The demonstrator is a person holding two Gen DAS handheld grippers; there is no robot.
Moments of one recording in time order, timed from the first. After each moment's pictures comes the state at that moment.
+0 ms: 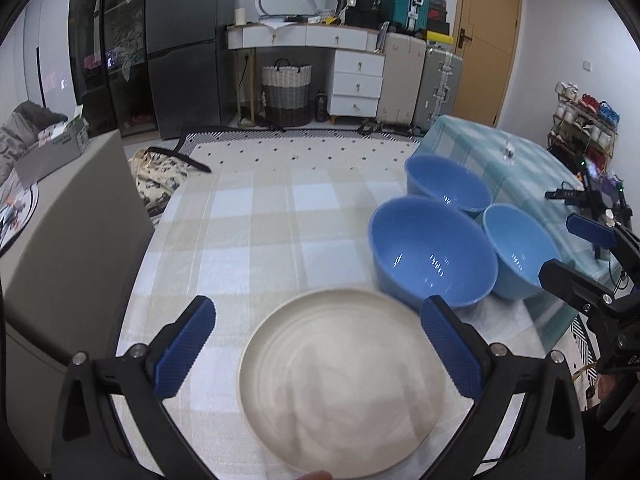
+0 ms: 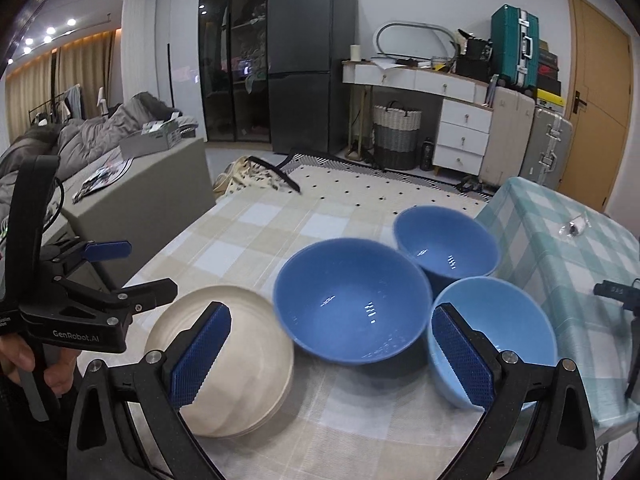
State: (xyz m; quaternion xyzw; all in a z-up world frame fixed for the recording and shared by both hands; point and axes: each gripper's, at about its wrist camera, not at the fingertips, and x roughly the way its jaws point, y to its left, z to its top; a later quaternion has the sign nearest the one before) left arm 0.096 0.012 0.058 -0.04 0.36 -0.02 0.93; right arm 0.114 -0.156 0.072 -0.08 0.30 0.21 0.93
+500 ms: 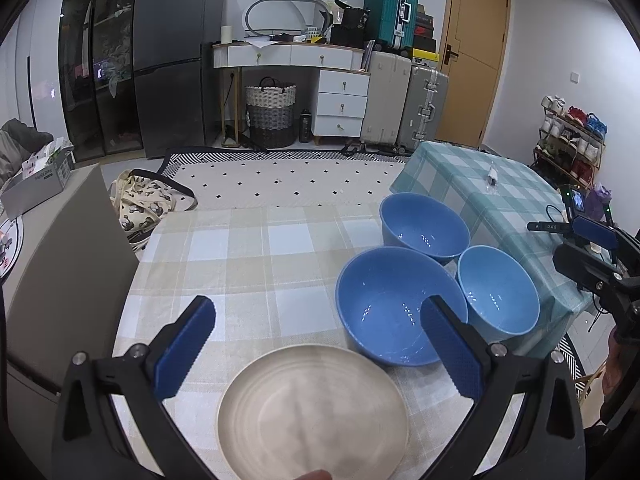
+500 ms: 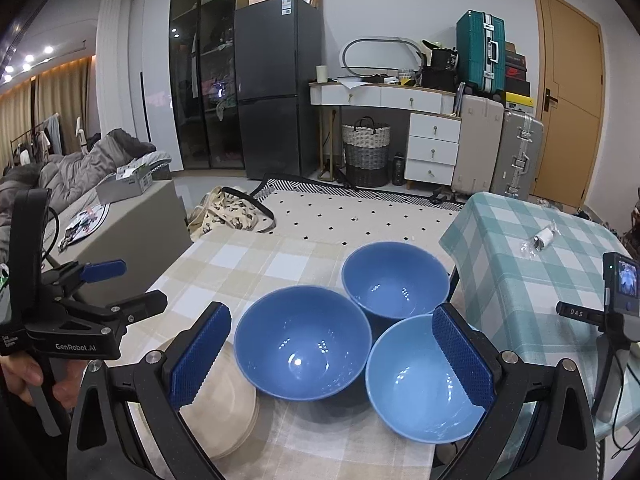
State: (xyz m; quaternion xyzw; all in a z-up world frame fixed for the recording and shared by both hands) left arm 0.130 -0.003 0.094 -0.05 0.34 -0.04 0.94; right arm 0.141 -0.201 0.134 -0.05 0.28 0.17 0.94
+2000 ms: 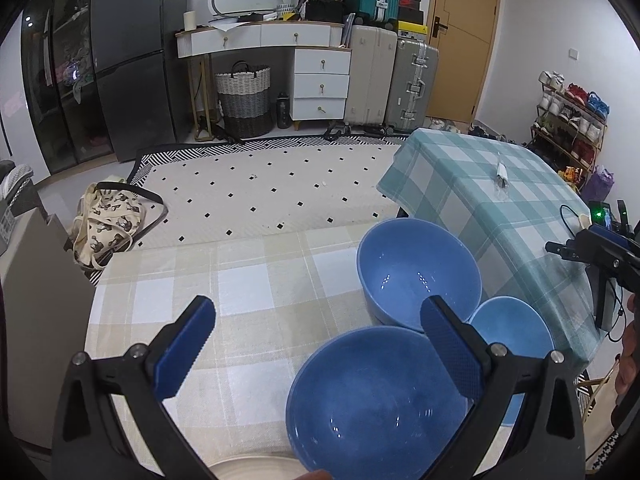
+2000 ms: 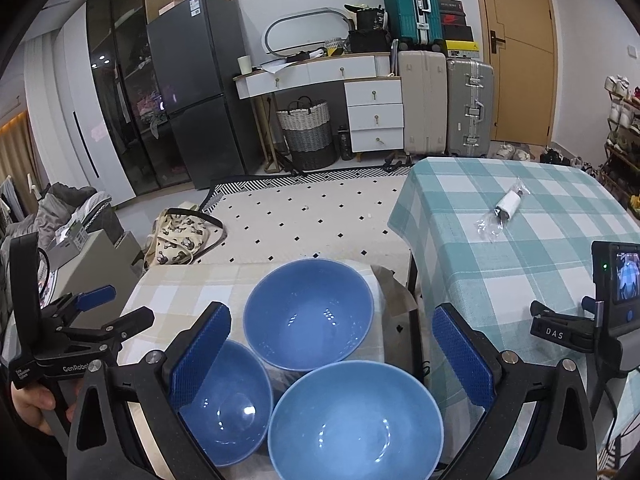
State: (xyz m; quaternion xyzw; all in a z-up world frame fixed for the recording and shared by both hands) left arm 0.279 -0.063 0.093 -0.02 0.38 -0.06 0.92; right arm 0.287 -0.298 0.132 0.04 0.34 0.09 0.93
